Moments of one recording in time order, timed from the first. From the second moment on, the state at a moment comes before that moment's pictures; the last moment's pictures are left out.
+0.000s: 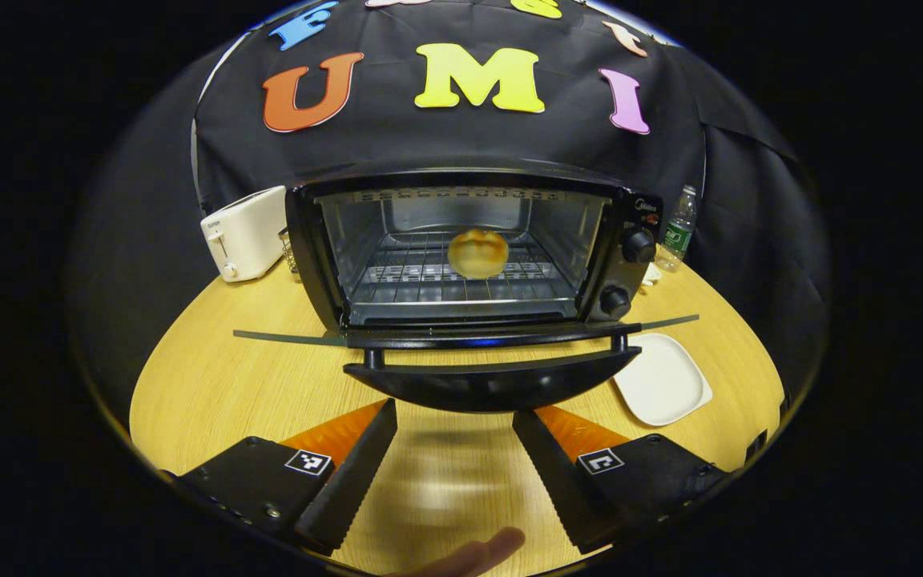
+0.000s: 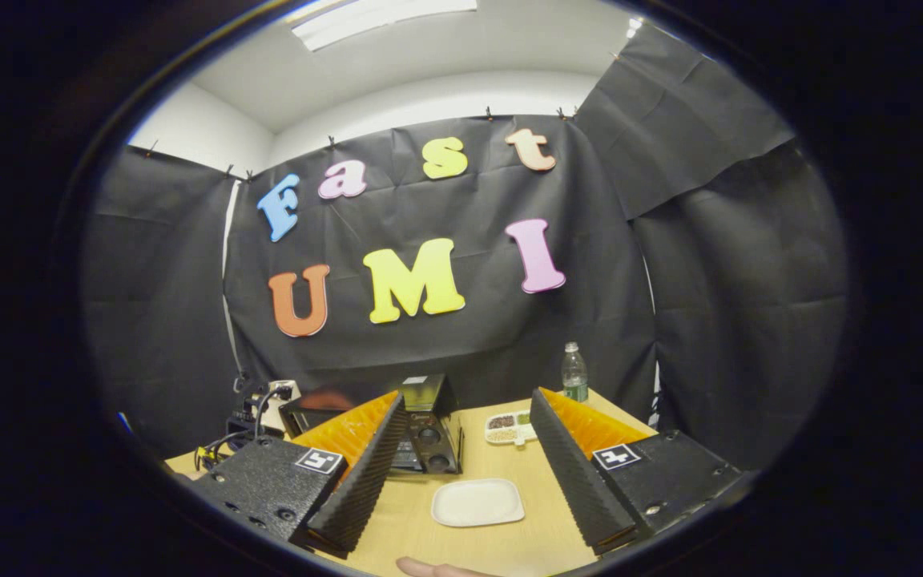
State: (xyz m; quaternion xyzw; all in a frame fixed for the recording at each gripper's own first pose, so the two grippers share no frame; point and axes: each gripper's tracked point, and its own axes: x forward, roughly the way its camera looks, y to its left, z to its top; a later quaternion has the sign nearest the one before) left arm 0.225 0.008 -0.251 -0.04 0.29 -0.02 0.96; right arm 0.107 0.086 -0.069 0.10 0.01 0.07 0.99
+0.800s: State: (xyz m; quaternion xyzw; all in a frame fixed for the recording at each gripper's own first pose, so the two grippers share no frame) left arm 0.224 0.051 -0.121 -0.07 0.02 0.01 1.00; right arm 0.098 0.084 -0.069 0.10 0.02 0.07 0.99
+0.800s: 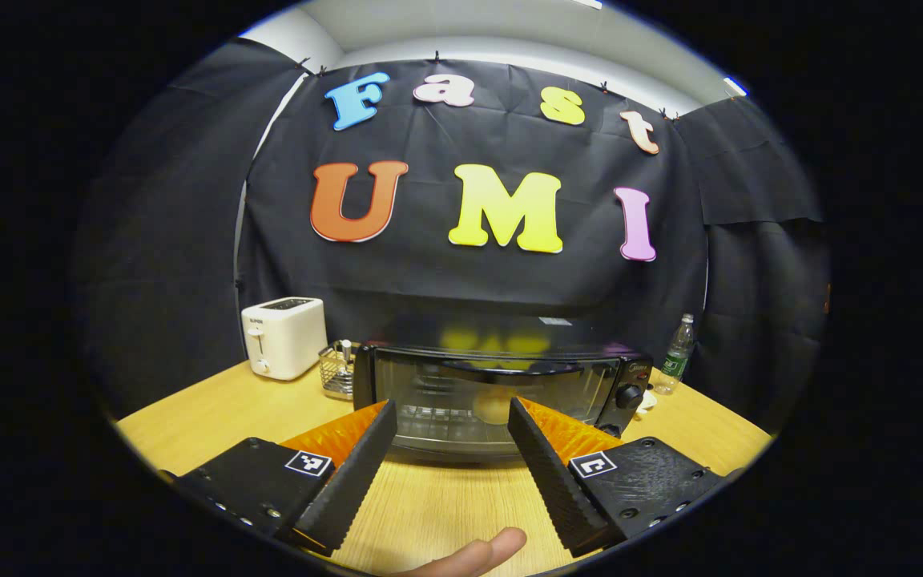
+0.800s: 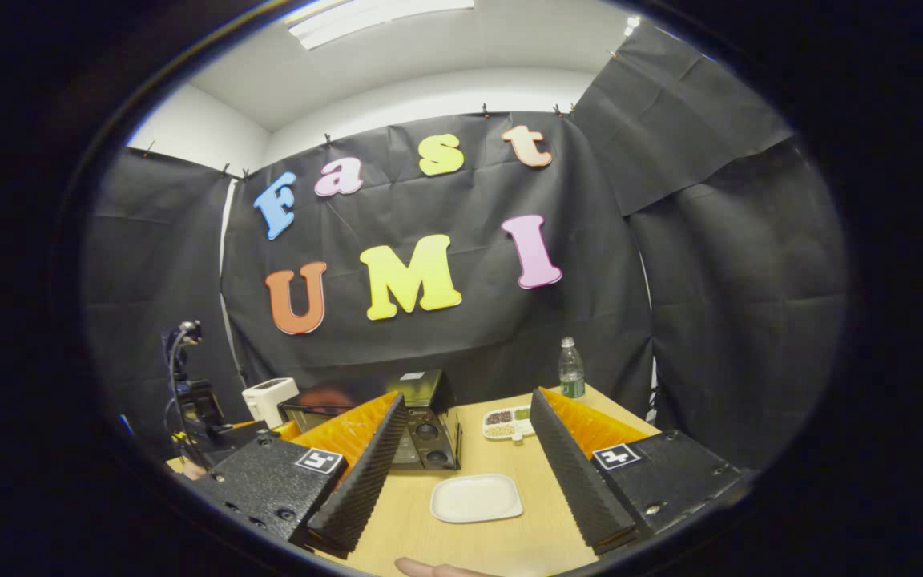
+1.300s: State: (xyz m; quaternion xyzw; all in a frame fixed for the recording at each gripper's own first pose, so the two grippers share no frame) left arm 0.115 0.043 -0.021 -0.11 -0.05 -0.02 0.99; right arm 0.049 0.082 -0.033 0.07 -0.02 0.07 0.99
